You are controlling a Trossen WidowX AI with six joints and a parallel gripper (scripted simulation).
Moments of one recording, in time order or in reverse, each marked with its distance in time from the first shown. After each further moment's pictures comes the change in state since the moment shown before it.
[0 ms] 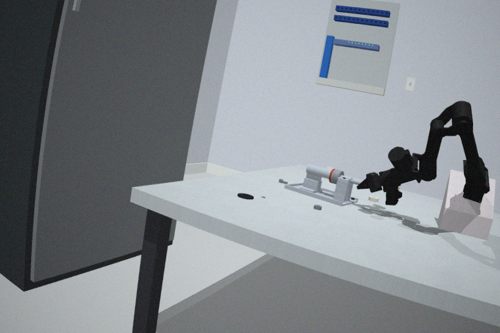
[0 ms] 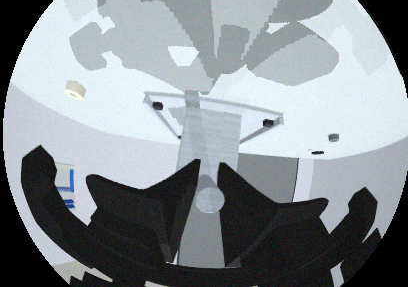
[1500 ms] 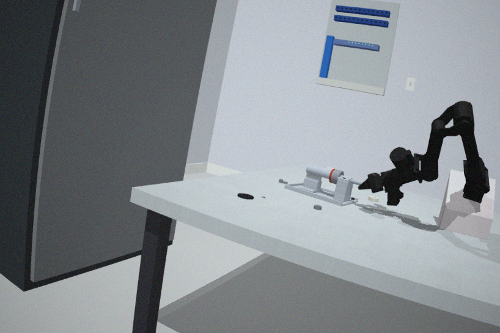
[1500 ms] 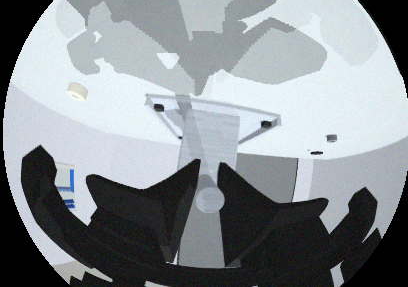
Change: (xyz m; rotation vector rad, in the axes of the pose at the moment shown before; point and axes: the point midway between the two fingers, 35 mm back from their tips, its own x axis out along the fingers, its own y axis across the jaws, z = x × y) arm -0.005 0.000 0.003 0.000 0.000 0.000
